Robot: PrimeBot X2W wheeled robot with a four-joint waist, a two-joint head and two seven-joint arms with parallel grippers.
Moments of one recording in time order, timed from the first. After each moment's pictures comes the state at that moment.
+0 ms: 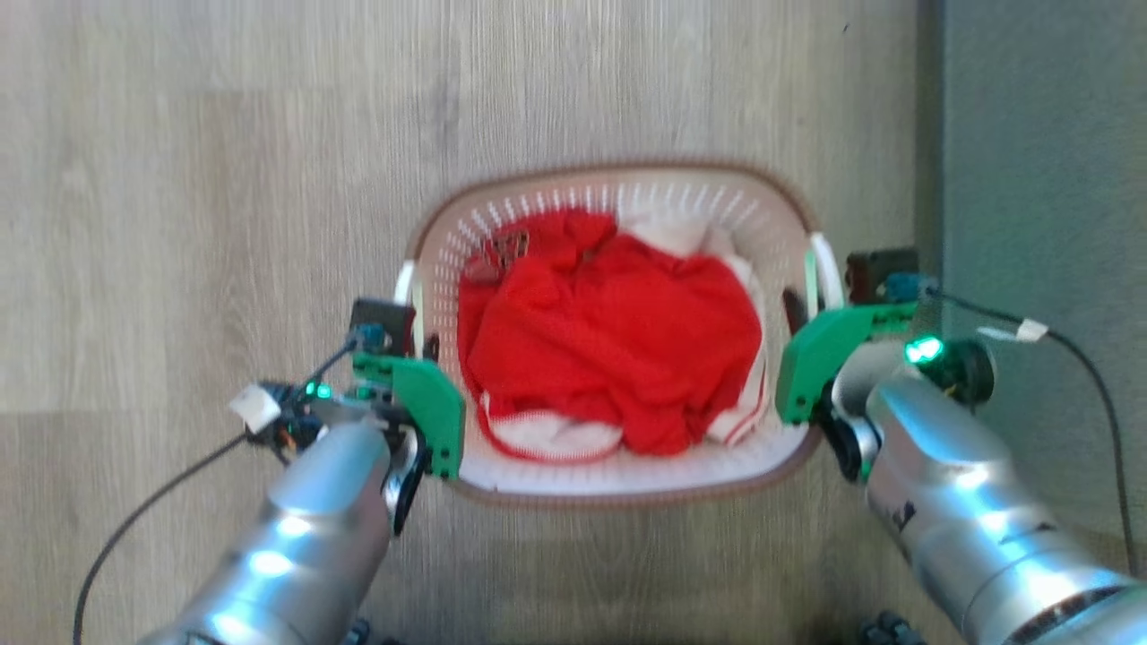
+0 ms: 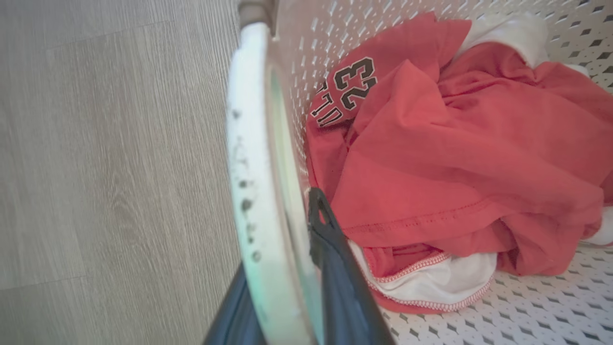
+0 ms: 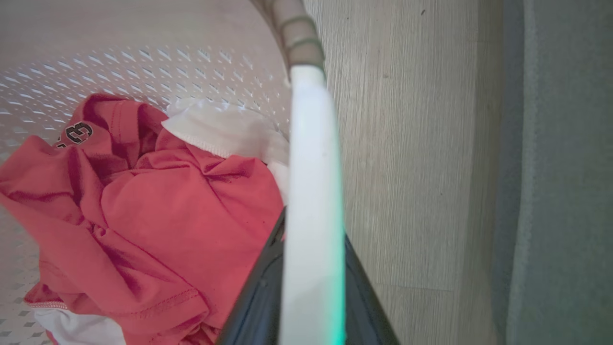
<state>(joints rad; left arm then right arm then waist) -0.73 0.01 -0.83 1.21 -0.66 0.04 -0.21 -0.77 -0.05 0.52 1.16 0.57 0.13 -0.20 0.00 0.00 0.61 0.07</state>
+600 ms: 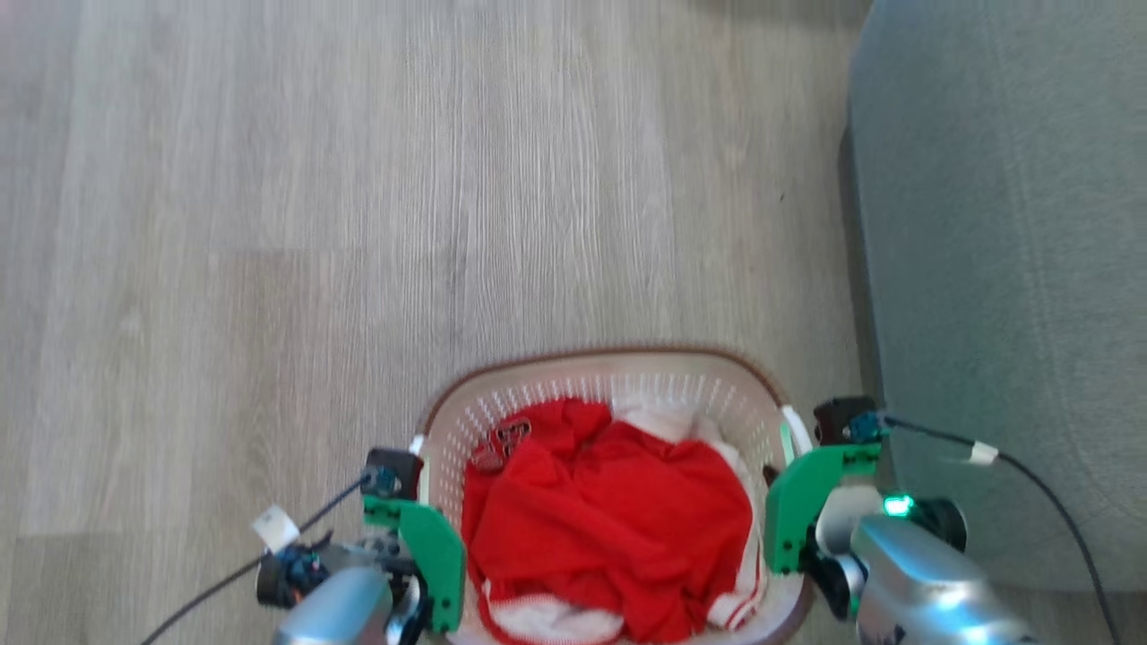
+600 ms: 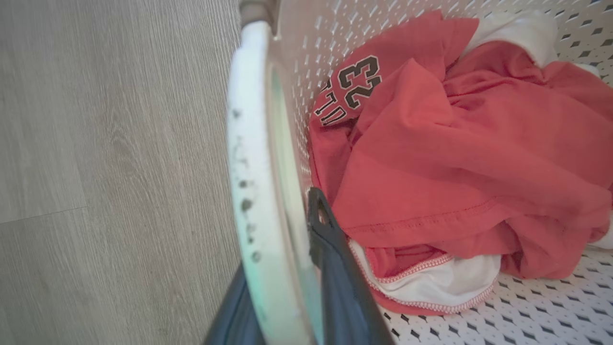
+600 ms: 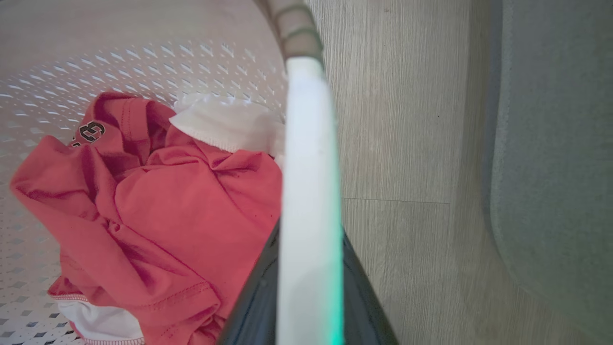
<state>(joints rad) -0.52 0.01 -0.91 1.24 -0.75 0.02 -0.12 -0.58 -0.04 0.72 1.18 0.79 0.13 -0.09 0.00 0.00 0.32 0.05</state>
